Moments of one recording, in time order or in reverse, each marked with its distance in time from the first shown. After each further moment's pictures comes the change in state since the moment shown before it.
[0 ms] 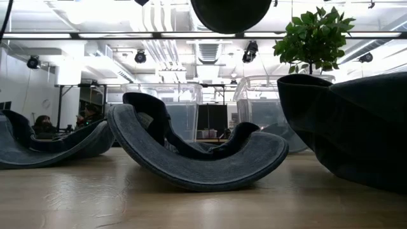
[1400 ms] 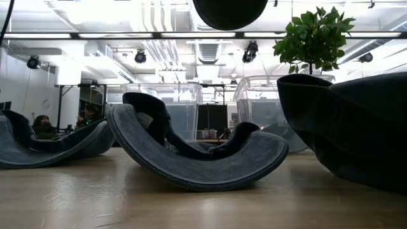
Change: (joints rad) left arm 0.018 0.013 0.054 0.010 -0.049 0.103; right arm -0.179 0.321 0.378 -0.146 0.206 -0.149
